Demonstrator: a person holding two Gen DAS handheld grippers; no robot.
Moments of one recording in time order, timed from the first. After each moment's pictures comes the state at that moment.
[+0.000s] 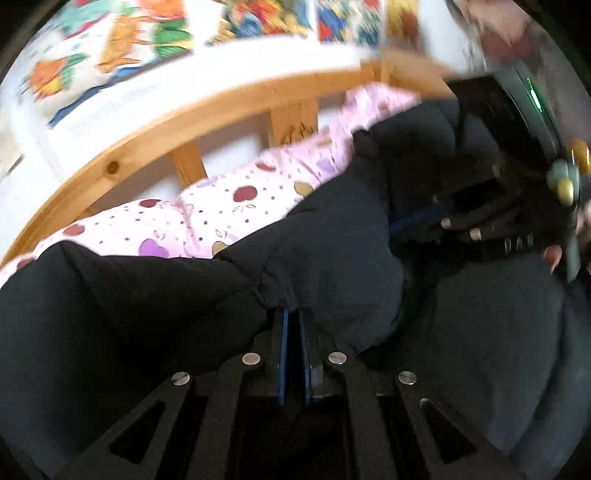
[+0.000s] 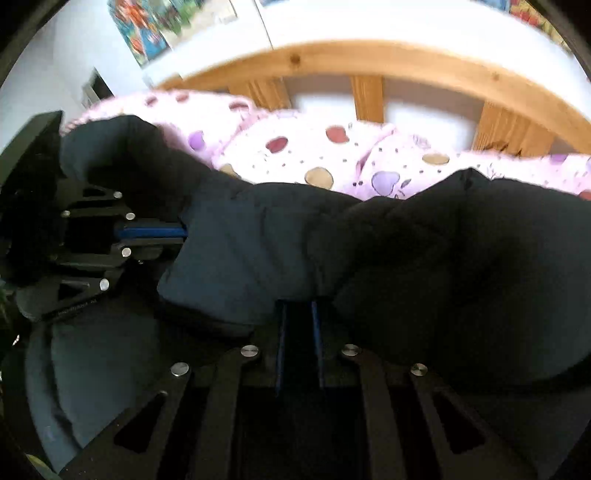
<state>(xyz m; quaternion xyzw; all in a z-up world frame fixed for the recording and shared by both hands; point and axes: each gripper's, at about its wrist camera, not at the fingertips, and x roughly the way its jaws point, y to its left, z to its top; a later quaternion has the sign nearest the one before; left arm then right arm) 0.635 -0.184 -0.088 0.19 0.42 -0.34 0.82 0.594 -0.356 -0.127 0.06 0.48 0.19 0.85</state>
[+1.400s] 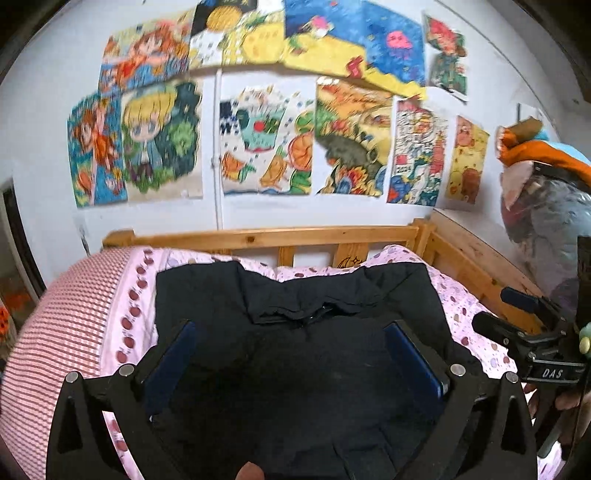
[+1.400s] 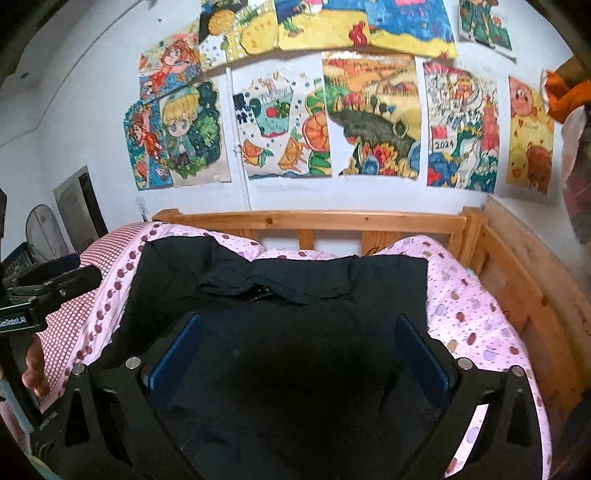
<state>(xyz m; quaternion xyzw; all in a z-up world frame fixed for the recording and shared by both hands) 0.387 -0.099 0.115 0.03 0.27 -0.16 0.95 0.342 -0.355 0.064 0.07 0.28 0.00 0.96</state>
